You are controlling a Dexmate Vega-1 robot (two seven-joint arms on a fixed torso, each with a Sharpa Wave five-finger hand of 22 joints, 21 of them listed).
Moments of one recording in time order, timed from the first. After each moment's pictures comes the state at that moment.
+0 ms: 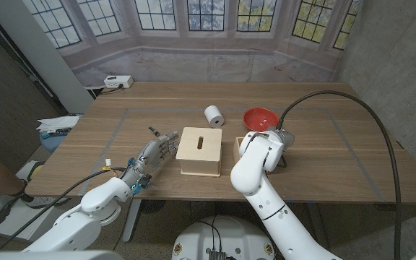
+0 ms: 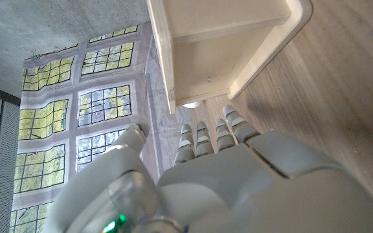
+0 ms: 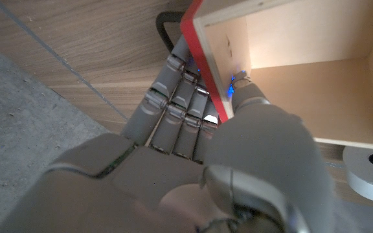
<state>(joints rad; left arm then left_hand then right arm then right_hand) 1.49 0.84 0.20 -1.93 -0.79 -0.21 0.01 0.41 0.19 0.63 -0.03 0.18 0.14 0.05 0.20 0.18 0.10 0.06 0.24 0.19 0.06 0.11 0.19 0.17 0.17 0.08 0.21 0.17 -1.05 -0.01 -0.61 -1.94 -2.27 -1.05 1.29 1.11 0.12 0.30 -0.17 0.17 0.89 0.01 0.25 0.20 0.96 -0.05 0.59 0.37 1.03 -0.17 0.40 0.24 1.14 -0.15 0.31 0.18</state>
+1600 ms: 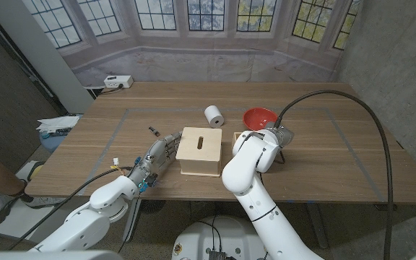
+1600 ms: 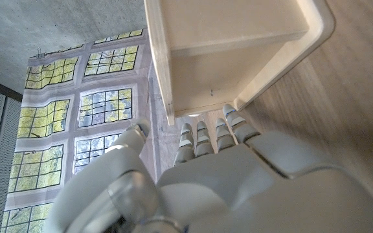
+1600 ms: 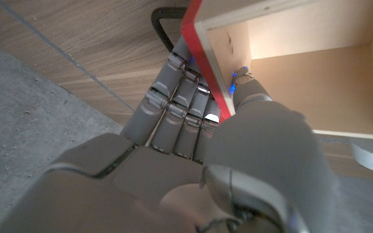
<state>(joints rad) 1.42 0.80 0.25 -1.89 -0.80 -0.21 -0.02 0.41 0.19 0.63 -0.02 0.18 0.15 0.06 0.20 0.18 0.11 0.06 0.23 0.19 0.06 0.10 0.19 0.17 0.18 0.09 0.21 0.17 -1.08 0.09 -0.61 -1.92 -2.32 -1.10 1.16 1.14 0.09 0.30 -0.17 0.18 0.94 0.01 0.25 0.21 0.98 -0.05 0.60 0.37 1.07 -0.18 0.39 0.24 1.17 -0.16 0.33 0.18</state>
